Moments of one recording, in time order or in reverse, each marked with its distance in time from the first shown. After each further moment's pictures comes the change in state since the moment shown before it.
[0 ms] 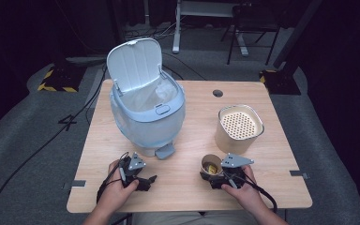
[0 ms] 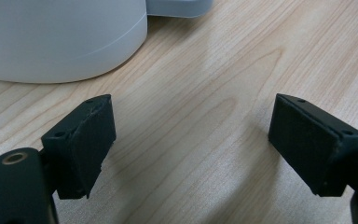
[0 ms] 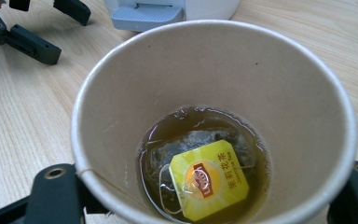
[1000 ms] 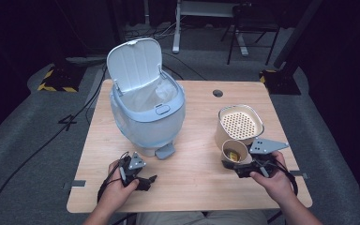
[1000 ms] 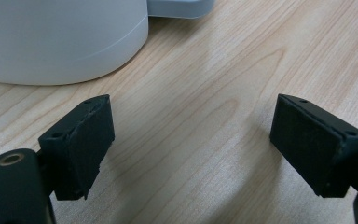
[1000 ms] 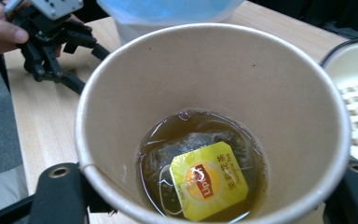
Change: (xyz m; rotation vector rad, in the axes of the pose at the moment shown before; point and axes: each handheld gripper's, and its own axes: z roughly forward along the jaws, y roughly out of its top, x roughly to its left) left arm 0.001 0.001 0.001 0.000 -0.009 -0.003; right arm -0.037 0.056 -0.085 -0.049 0.071 -0.102
